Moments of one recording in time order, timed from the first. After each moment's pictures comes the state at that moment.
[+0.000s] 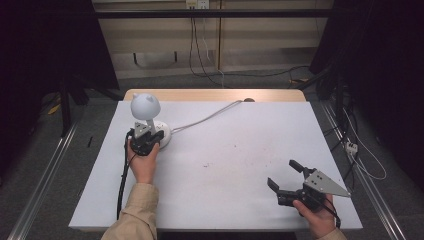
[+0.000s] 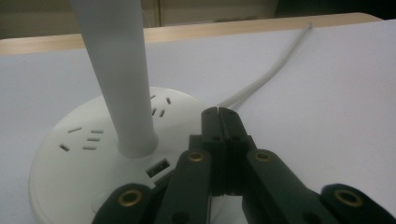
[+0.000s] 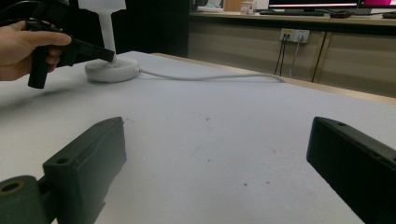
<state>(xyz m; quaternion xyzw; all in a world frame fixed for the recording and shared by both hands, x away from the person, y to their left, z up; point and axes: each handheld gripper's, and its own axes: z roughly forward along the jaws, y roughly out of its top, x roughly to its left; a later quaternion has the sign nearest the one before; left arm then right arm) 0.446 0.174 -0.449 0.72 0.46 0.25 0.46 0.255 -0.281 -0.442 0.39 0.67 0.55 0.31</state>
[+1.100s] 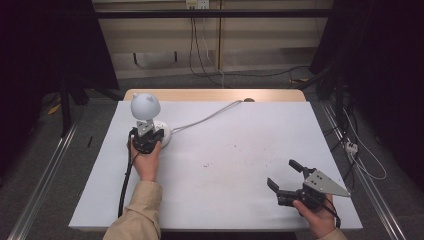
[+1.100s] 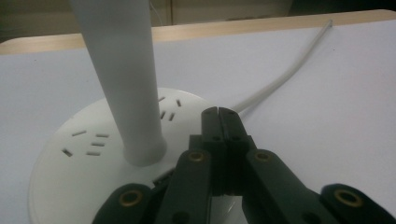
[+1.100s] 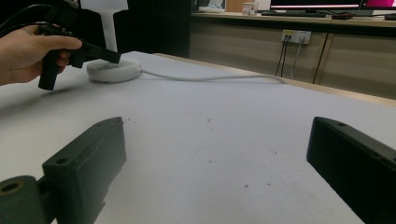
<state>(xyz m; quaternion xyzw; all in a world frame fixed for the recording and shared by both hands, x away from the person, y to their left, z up) 0.455 0.169 -0.455 0.71 0.48 0.26 0.45 0.255 -0.280 -0.442 0.39 0.67 0.55 0.31</state>
